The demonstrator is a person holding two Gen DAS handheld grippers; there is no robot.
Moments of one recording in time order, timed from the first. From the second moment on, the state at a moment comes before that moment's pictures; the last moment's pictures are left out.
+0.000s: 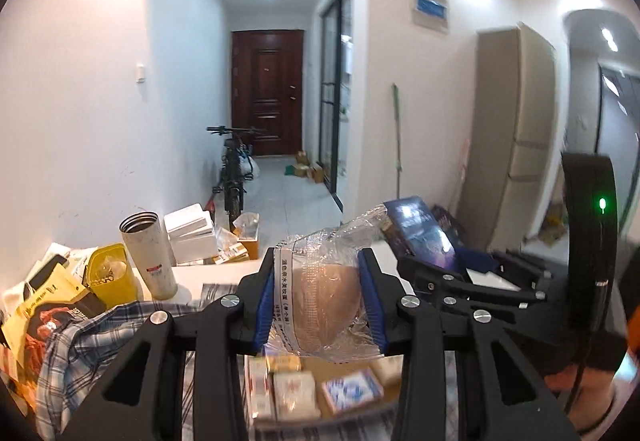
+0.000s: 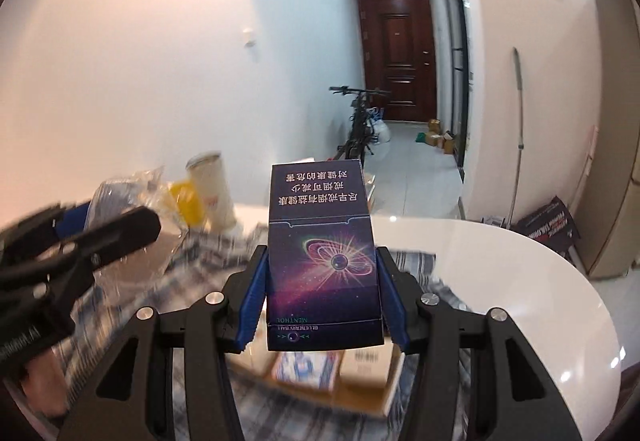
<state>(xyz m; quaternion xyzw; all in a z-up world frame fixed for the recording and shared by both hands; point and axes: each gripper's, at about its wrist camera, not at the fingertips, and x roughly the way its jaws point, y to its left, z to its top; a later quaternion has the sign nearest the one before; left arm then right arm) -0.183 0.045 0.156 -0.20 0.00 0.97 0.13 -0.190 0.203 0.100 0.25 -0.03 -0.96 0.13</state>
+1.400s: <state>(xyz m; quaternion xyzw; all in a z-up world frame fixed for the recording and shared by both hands) -0.281 0.028 0.037 -0.35 -0.02 0.93 0.07 -0.304 0.171 -0.068 0.47 -0.04 -0.88 0.09</state>
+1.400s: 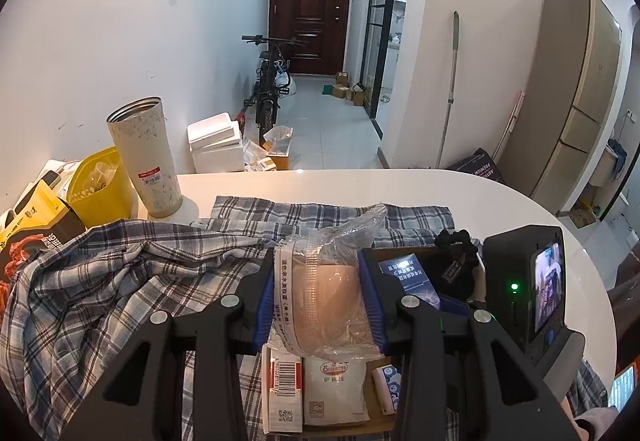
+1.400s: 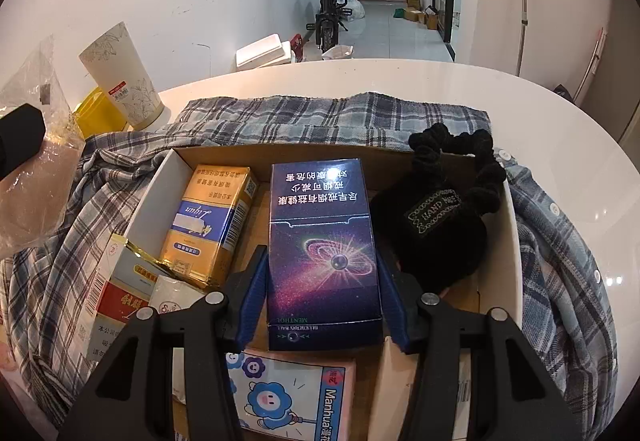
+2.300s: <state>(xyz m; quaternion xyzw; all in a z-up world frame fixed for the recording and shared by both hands) -0.318 0.071 -0.017 -0.45 -0.01 0.89 0.08 -0.292 0.259 0.008 0.35 -0.11 -0.93 -0.01</state>
